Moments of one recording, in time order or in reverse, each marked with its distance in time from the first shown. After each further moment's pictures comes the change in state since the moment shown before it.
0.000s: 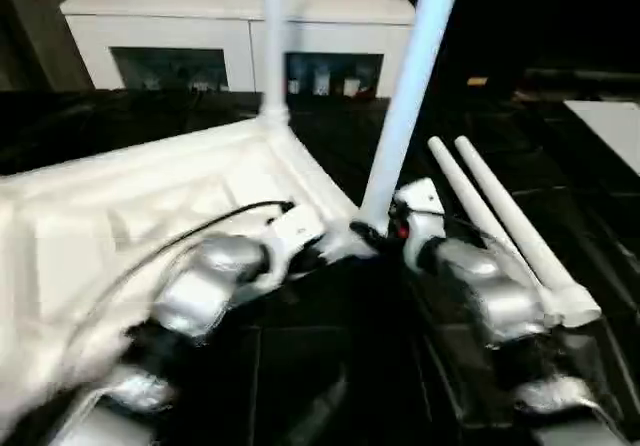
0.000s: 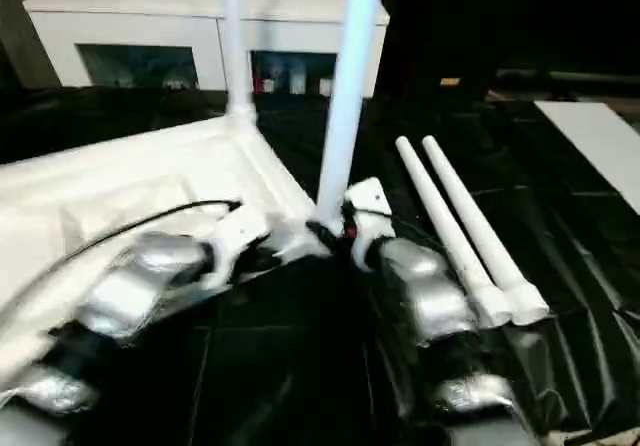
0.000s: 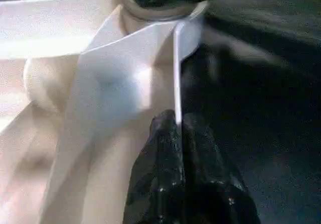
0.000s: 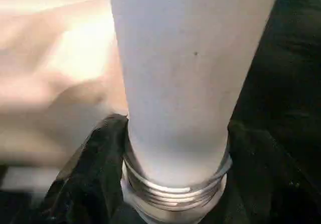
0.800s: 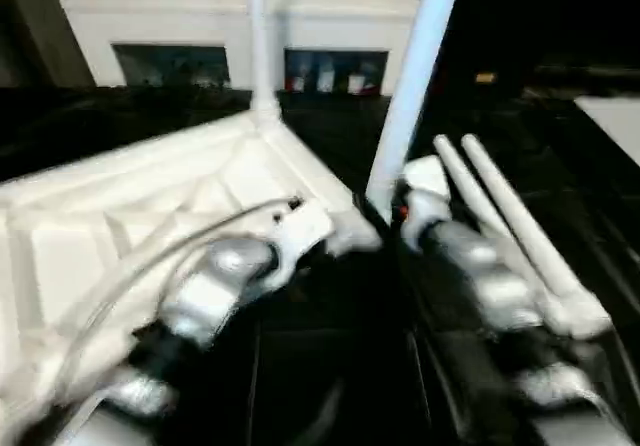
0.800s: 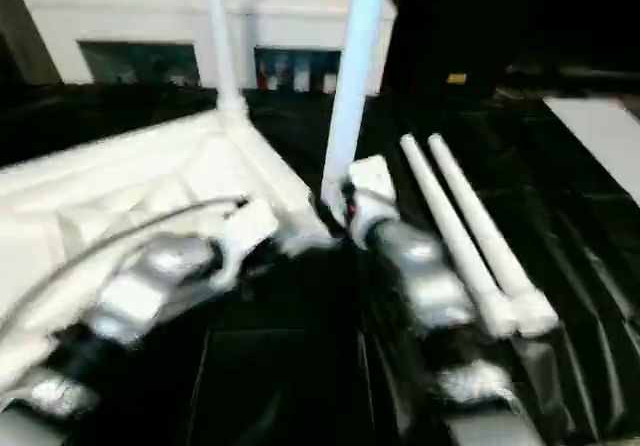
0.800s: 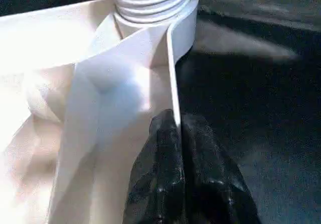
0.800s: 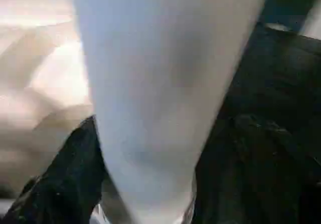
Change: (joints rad) left arm 0.075 0.166 -0.054 -0.146 -0.011 -0.117 -0.155; right arm 0.070 -0.165 0.063 -0.217 0.016 -0.008 0.245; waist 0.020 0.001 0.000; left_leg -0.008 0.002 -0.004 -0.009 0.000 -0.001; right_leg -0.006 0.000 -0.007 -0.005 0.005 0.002
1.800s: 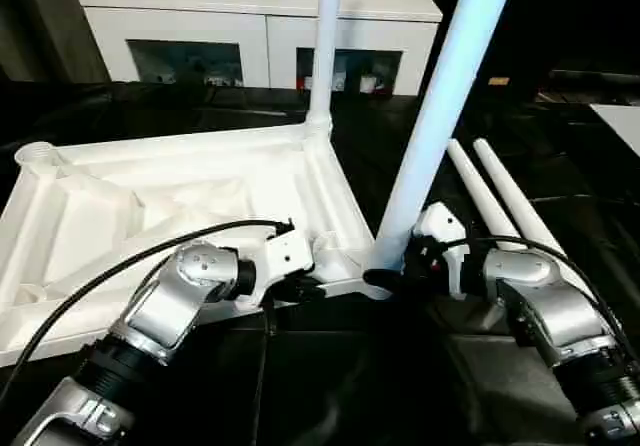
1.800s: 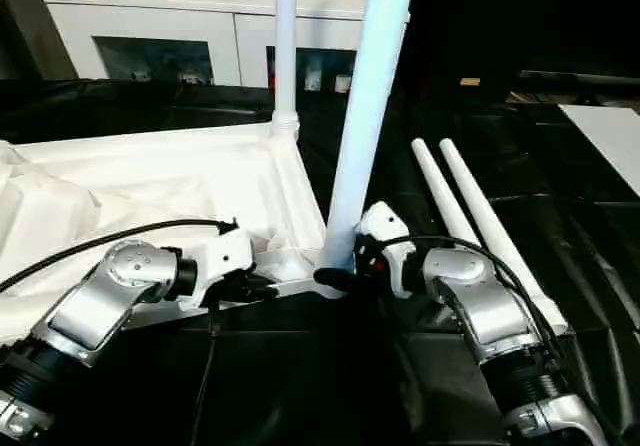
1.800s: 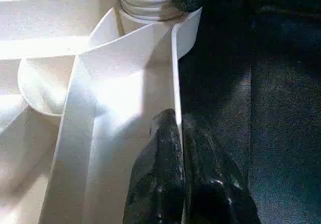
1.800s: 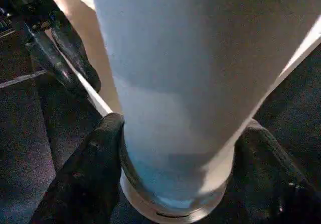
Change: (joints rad) left arm 0.056 0.109 -0.026 -0.066 -0.073 -0.084 -0.226; right arm 0.083 -0.208 0.095 -0.072 0.059 0.016 0.473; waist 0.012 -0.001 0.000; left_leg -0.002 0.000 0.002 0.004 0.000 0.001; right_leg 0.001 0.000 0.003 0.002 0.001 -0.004
